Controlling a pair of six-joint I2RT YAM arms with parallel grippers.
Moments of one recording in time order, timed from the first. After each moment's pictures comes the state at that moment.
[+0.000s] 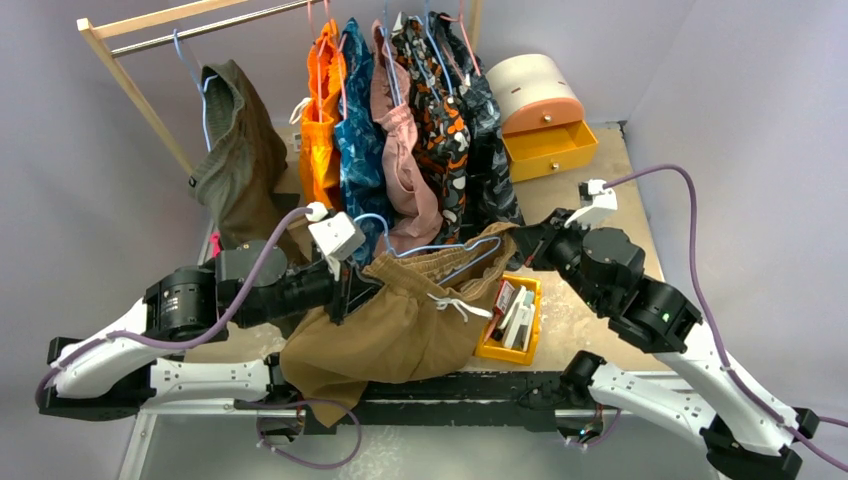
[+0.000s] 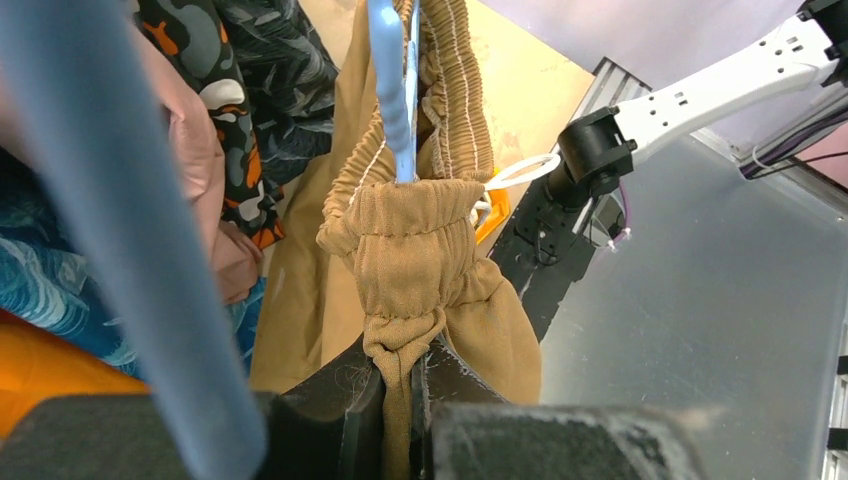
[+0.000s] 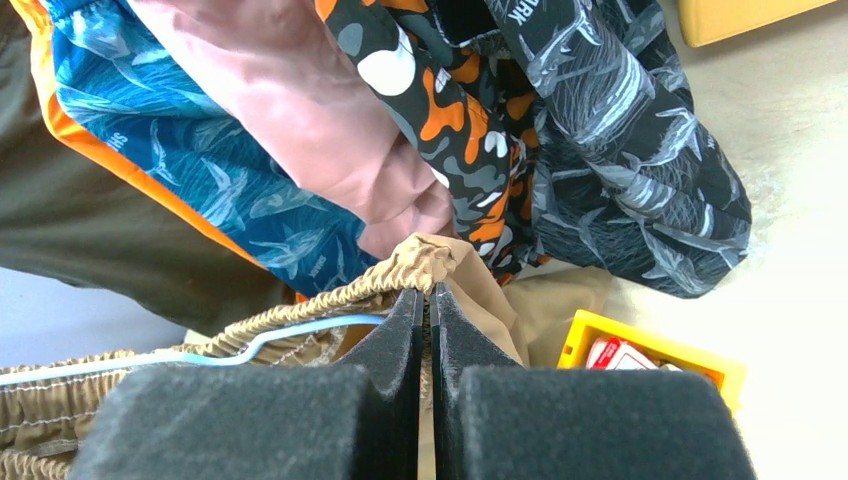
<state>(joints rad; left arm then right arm) -1.30 0.84 1.37 -0.85 -0.20 -0.30 0.84 0.72 1.07 -0.64 0.42 0.67</state>
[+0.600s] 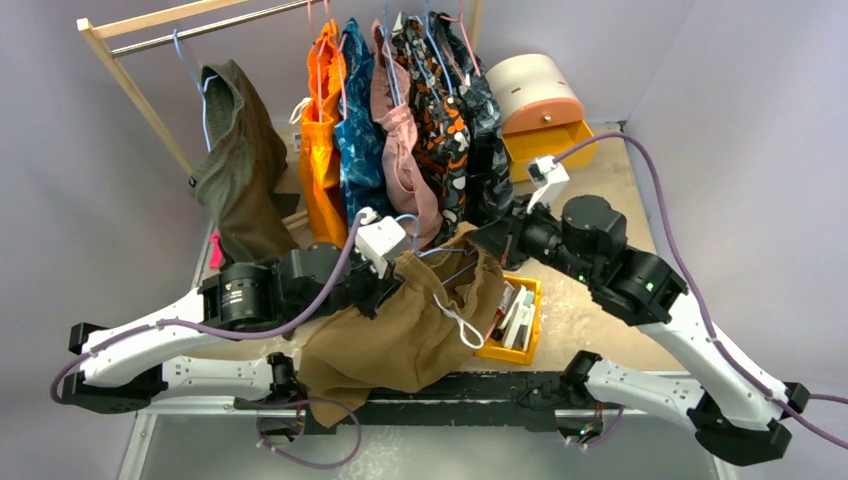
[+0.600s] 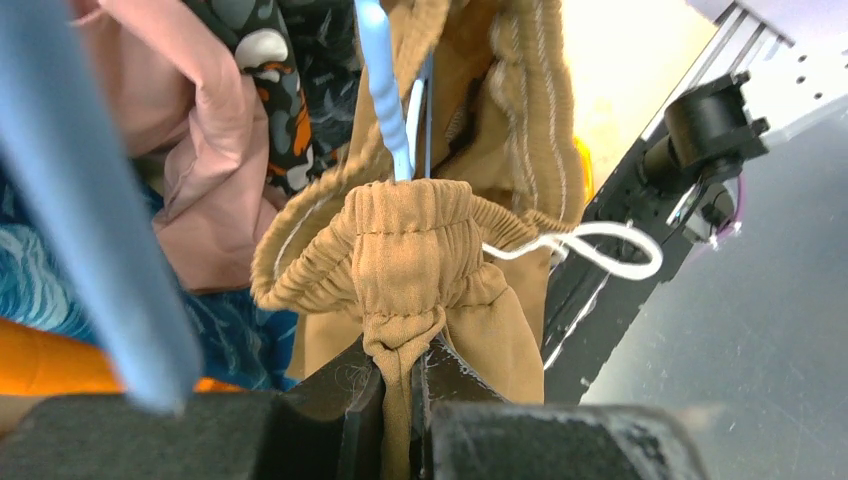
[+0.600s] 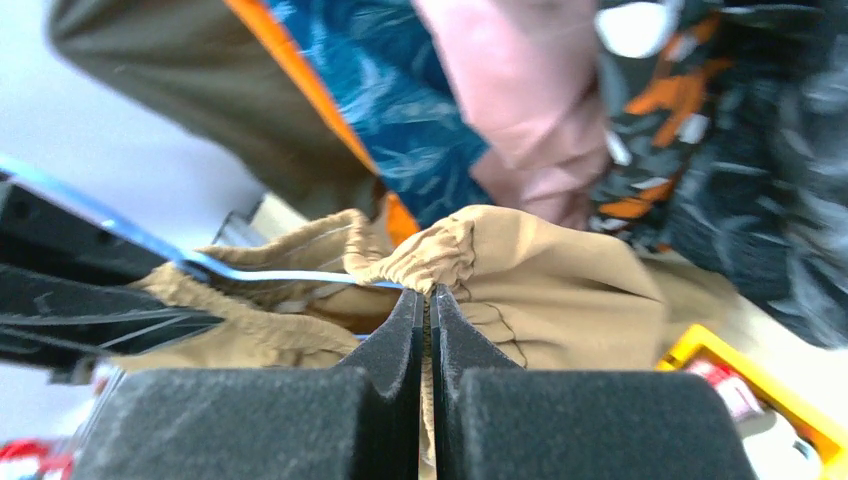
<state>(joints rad) -1.30 0.96 1.31 -0.85 -0.33 -0.28 0.84 0.89 1.26 -0.68 0.10 0.56</state>
